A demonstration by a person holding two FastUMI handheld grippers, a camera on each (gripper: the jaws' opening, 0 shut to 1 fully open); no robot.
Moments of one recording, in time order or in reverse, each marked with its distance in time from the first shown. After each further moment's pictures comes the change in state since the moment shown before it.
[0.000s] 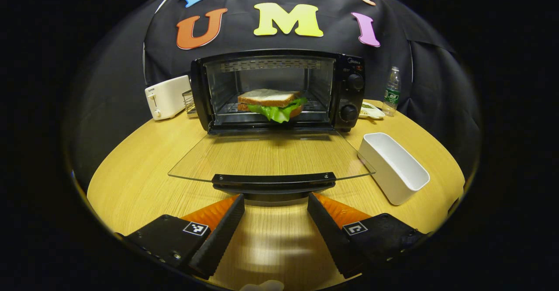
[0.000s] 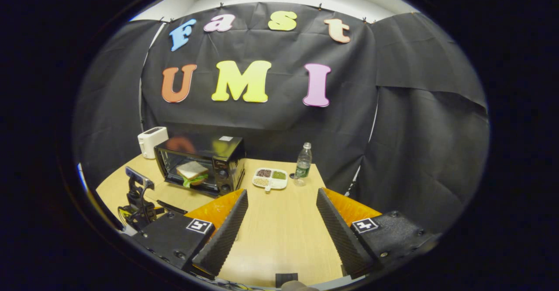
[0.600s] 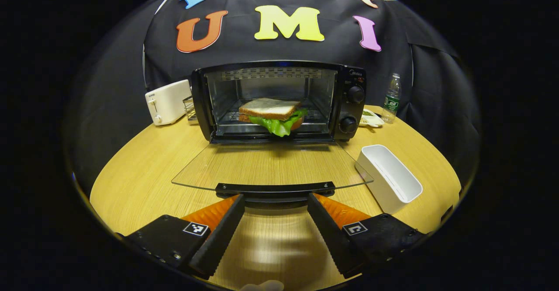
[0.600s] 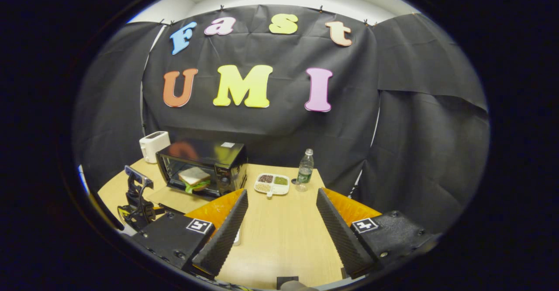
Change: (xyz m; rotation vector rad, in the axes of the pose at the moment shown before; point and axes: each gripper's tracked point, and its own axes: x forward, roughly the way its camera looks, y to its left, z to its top) left arm -0.007 0.003 0.022 -0.008 0.002 -0.002; right arm 0.001 0.002 0.024 -0.003 -0.028 0.012
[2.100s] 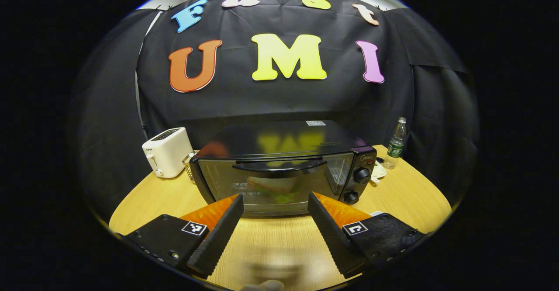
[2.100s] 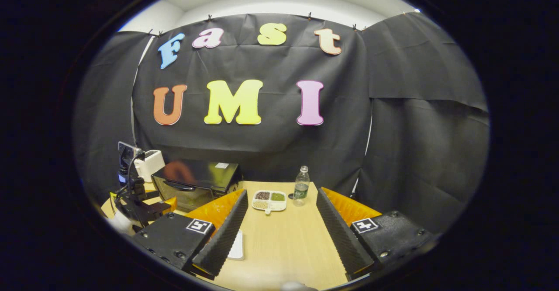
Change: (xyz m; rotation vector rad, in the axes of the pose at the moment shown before) left arm 0.014 0.020 0.161 0.037 -0.201 0.001; right arm 0.009 -0.003 0.047 0.056 -0.072 -0.045
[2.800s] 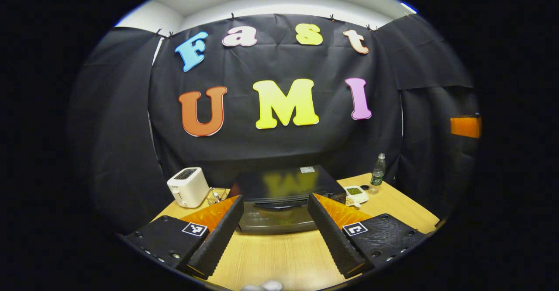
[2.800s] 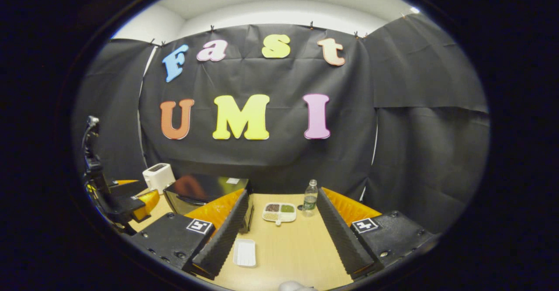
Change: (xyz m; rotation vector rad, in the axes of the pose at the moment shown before) left arm -0.130 0.001 0.117 0.043 -0.218 0.006; right arm -0.010 0.019 0.050 0.033 -0.088 0.048
